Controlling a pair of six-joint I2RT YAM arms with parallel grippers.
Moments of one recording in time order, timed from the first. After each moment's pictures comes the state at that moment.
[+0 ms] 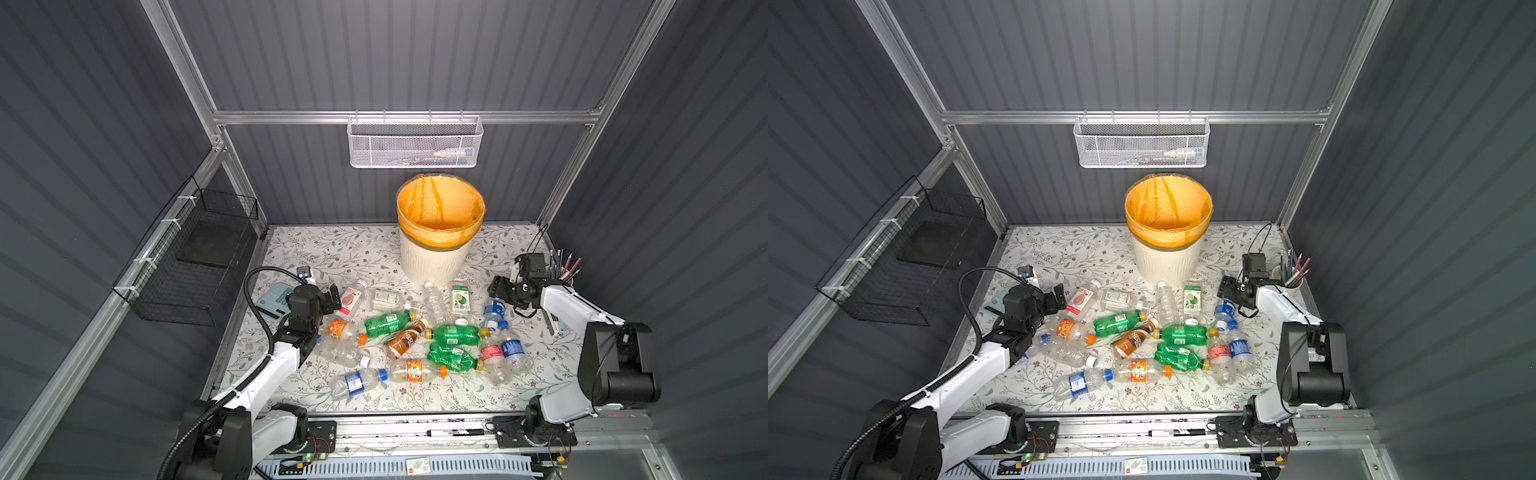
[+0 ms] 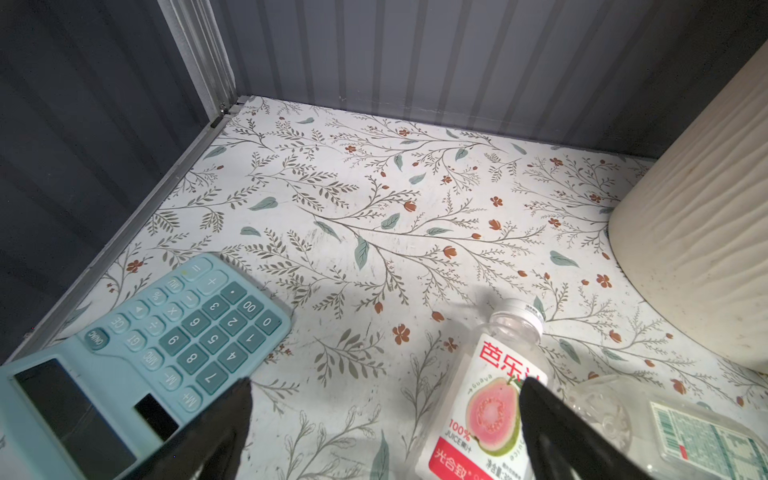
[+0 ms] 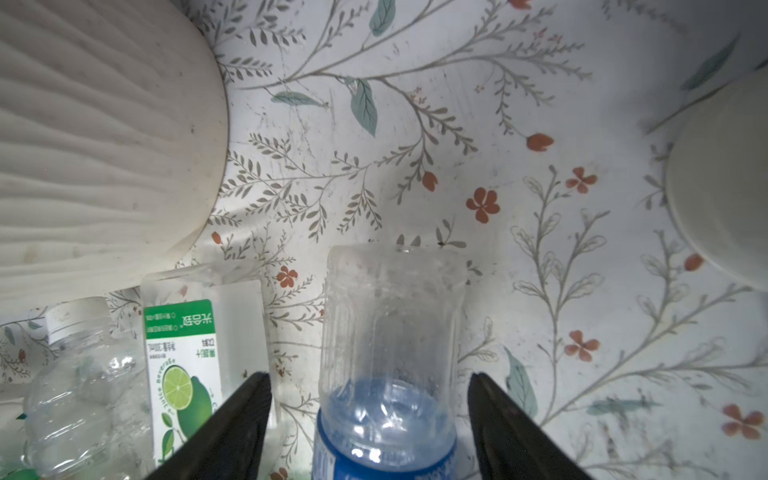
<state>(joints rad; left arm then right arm) -0.25 1.11 0.52 0.13 -0.27 -0.22 -0.02 1.56 0.94 -0.40 -0.13 0.33</state>
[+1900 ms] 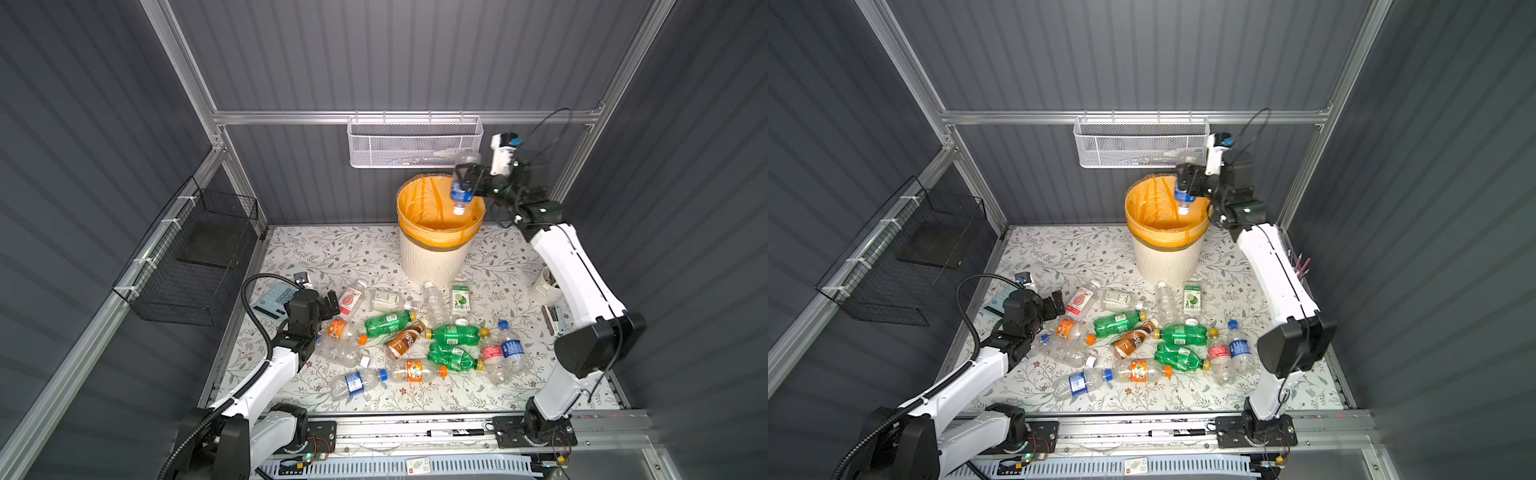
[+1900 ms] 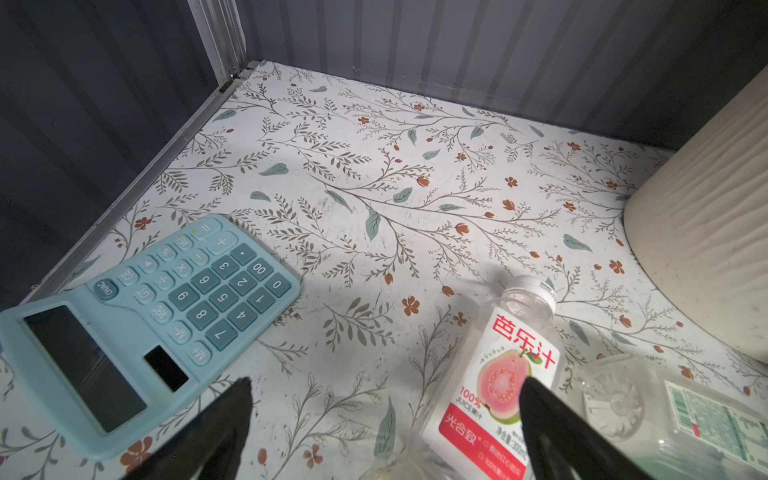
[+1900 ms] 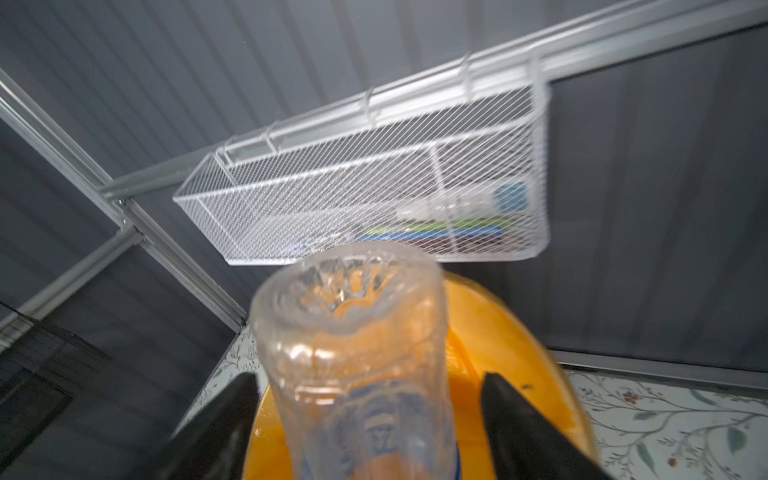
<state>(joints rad) -0.25 1.08 0.49 0.07 -0.27 -0.28 0.29 1.78 1.98 -0.43 -0.15 0.30</state>
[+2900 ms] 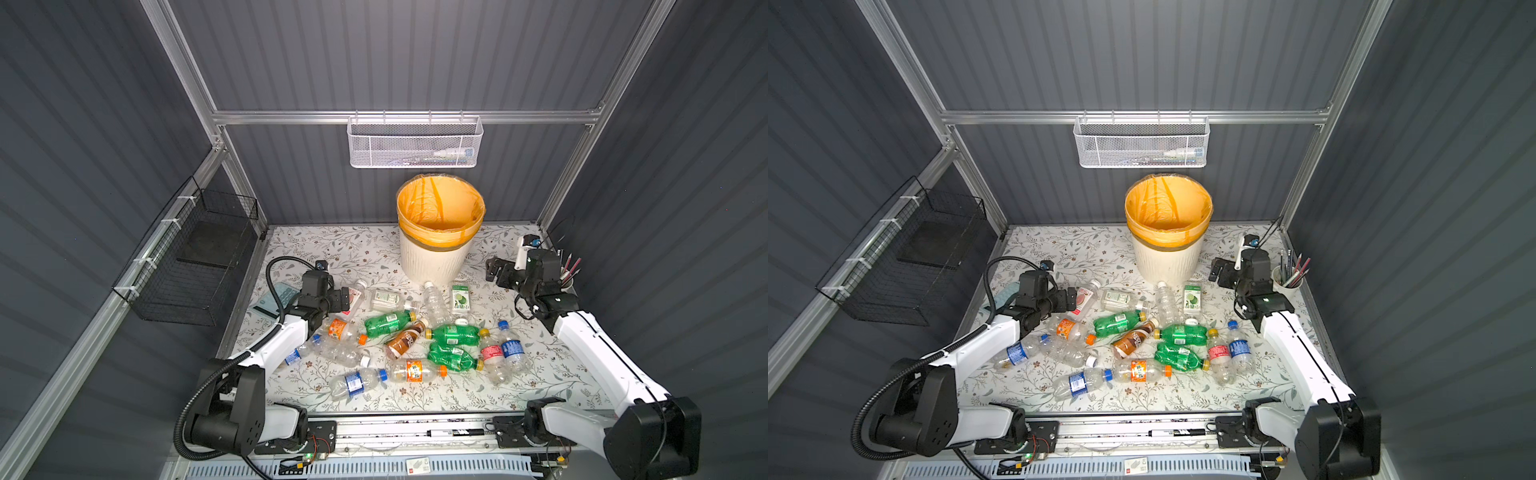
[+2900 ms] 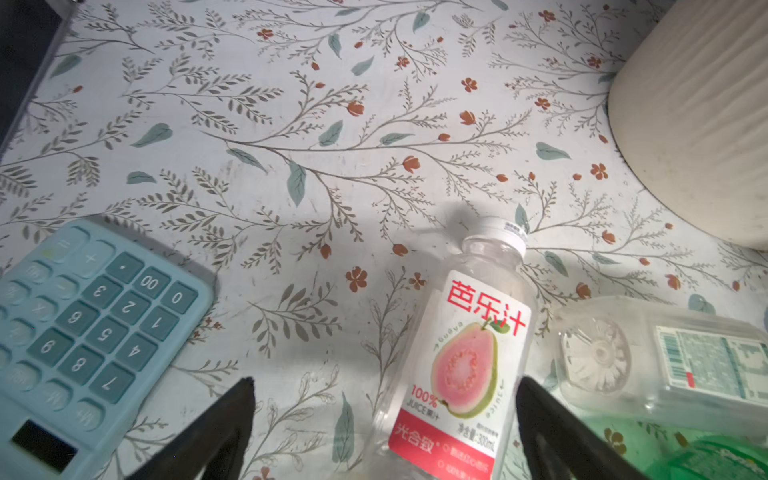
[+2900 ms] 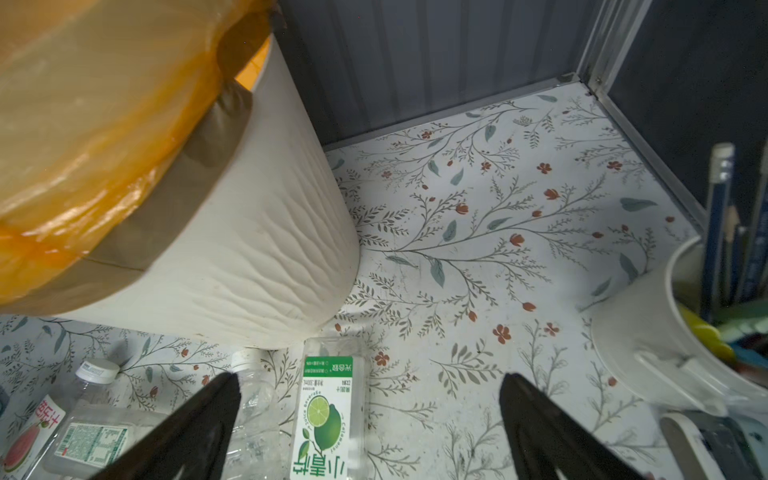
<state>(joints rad) -0.26 1.35 0.74 -0.14 -0.08 -0.14 0.12 1.14 0.85 -0.24 0.04 0.32</state>
